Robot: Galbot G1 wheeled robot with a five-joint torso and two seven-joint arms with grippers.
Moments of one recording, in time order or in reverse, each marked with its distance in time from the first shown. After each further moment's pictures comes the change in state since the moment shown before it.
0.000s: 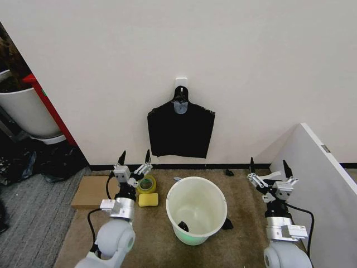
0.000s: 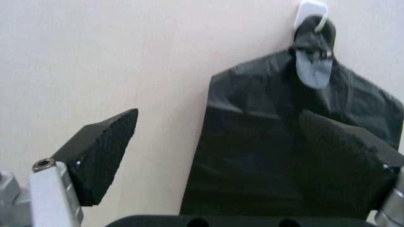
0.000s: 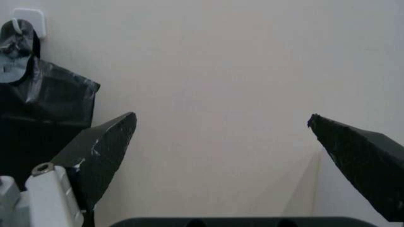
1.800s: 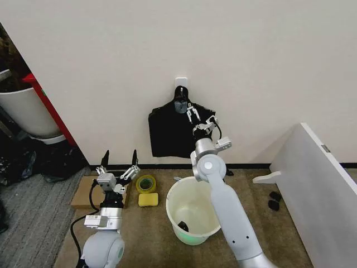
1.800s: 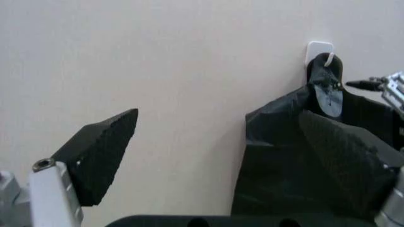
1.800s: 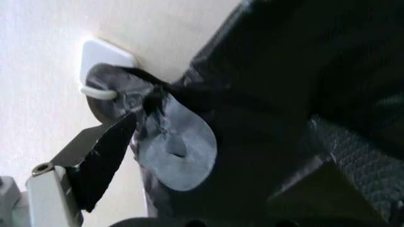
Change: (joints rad) left arm 0.136 -0.057 -0.126 -0.051 0.129 -0.135 0.047; right arm 0.815 0.116 -0.448 -0.507 1.050 -0.303 0.066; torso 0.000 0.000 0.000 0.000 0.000
